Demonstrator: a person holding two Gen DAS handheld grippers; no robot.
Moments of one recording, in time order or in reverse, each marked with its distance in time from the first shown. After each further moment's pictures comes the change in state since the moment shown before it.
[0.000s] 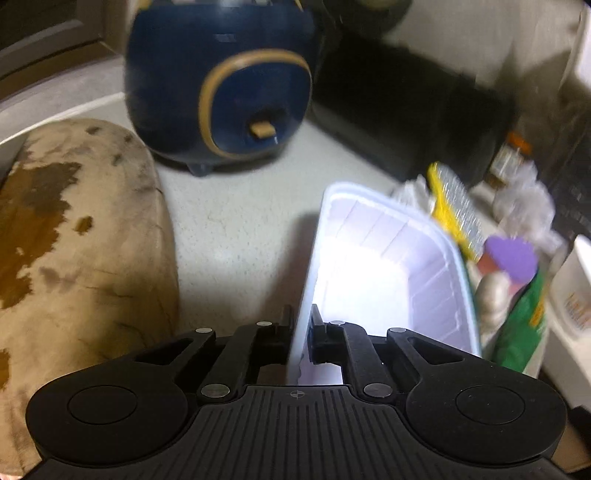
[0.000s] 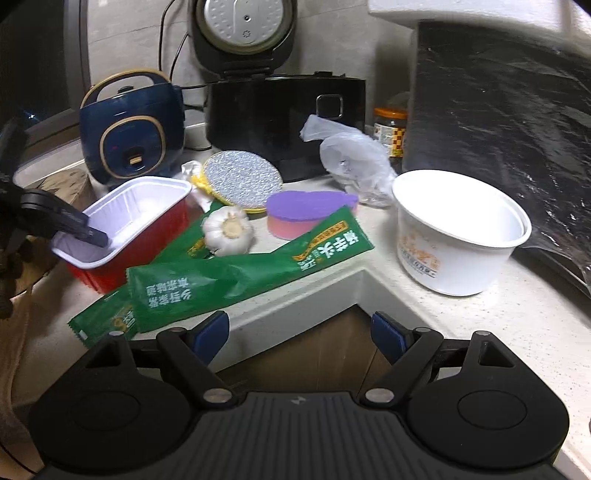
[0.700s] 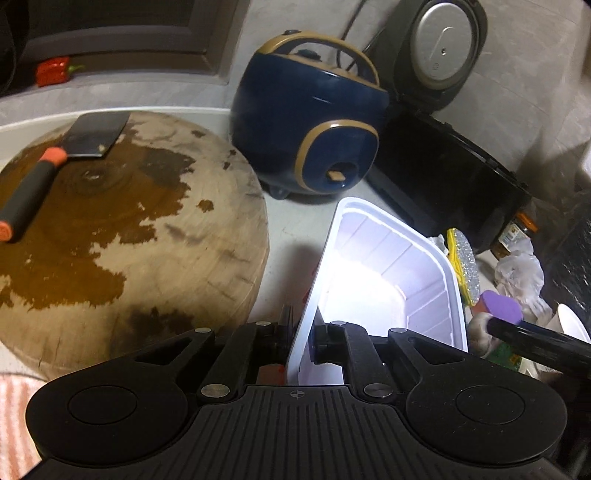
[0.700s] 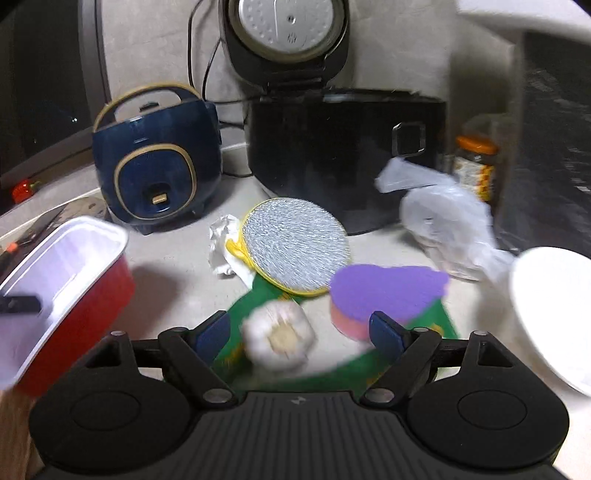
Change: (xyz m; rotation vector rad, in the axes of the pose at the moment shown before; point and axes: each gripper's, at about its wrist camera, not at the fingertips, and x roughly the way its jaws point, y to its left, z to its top) left arm -0.073 0.041 -0.035 -0.211 -0.123 0.045; right arm 0.097 0.031 0.079 -0.036 -0.012 0.159
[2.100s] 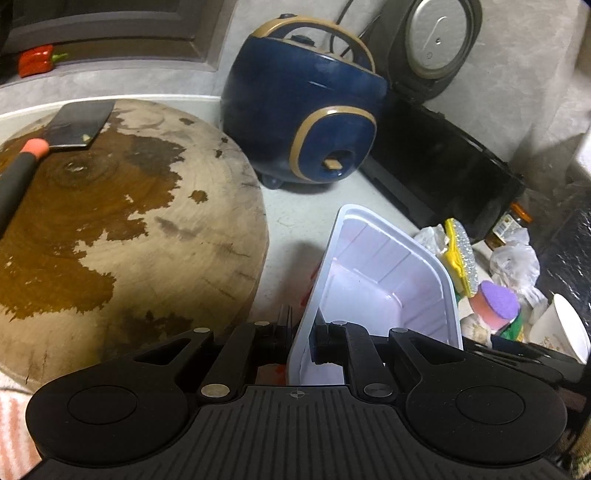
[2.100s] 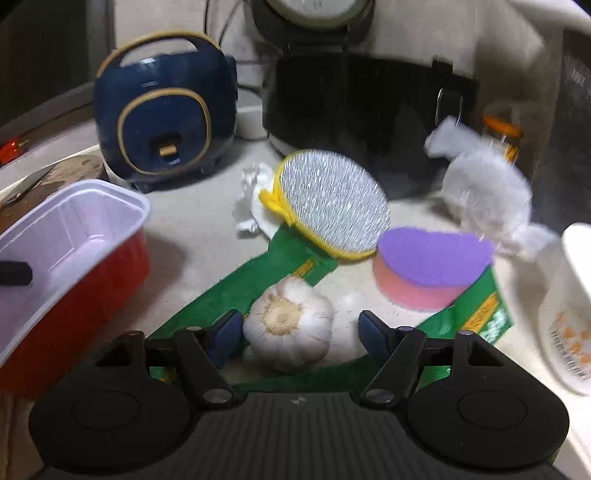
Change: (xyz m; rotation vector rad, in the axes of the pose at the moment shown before) left arm 0.015 0.011 0.002 0.029 0.024 -0.051; right arm 0.036 0.039 -0.028 -0.035 0.061 -0.043
